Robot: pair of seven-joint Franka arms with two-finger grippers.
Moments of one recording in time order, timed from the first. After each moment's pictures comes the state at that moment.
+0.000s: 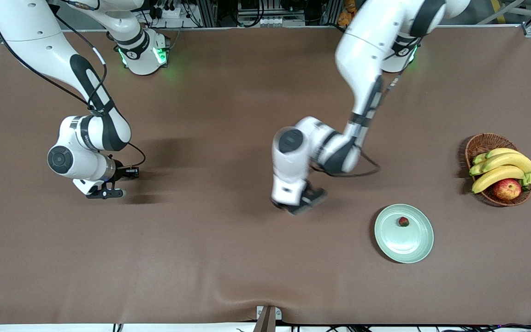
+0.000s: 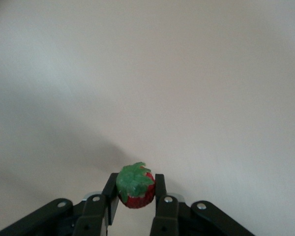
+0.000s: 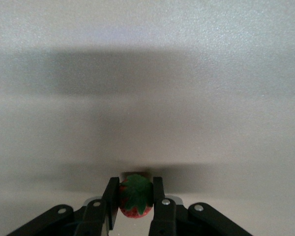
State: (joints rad) left arm -0.69 0.85 0.15 -1.35 0.14 2.36 -1.33; right arm 0.01 0.46 0.01 -2.12 0.07 2.37 -0.07
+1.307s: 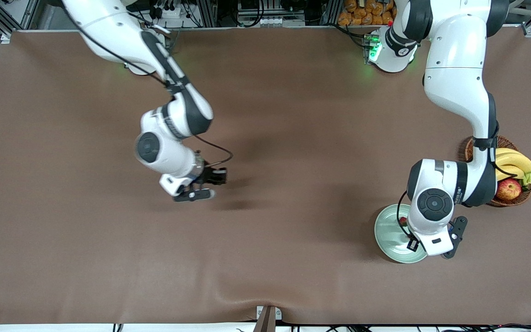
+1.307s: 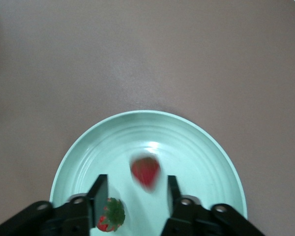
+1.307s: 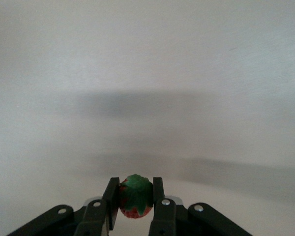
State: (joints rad) left arm -0.35 0.83 0.24 -1.37 0.18 2.22 -1.32; right arm 0.52 0.57 0.03 -1.79 0.39 2.45 0.22
